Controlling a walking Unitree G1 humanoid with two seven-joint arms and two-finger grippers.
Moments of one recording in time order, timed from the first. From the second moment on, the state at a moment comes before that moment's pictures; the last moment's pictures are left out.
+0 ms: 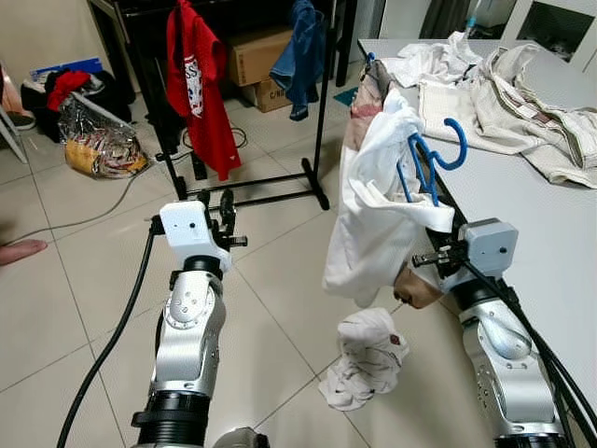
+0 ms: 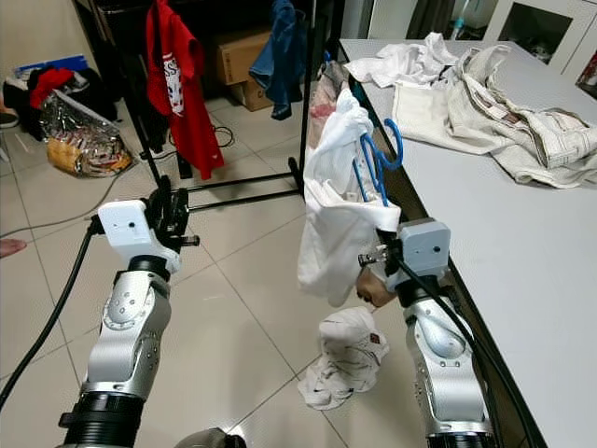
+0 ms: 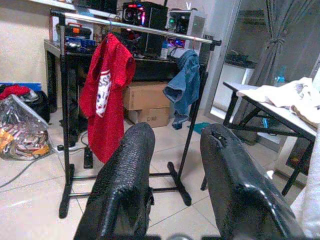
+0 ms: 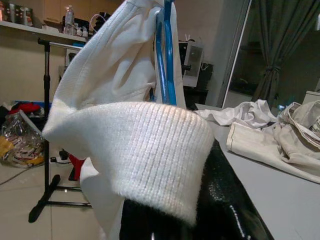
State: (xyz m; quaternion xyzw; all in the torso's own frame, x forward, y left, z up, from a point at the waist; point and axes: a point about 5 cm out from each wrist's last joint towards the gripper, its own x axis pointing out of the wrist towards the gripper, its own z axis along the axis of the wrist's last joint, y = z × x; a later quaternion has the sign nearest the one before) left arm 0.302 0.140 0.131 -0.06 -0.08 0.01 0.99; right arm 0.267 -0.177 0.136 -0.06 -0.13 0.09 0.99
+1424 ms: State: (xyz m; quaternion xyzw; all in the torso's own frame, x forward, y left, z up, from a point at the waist) left arm 0.303 0.137 0.131 -0.08 -0.08 0.01 0.99; right arm 0.267 -0.176 0.136 -0.06 -0.13 0.09 0.99
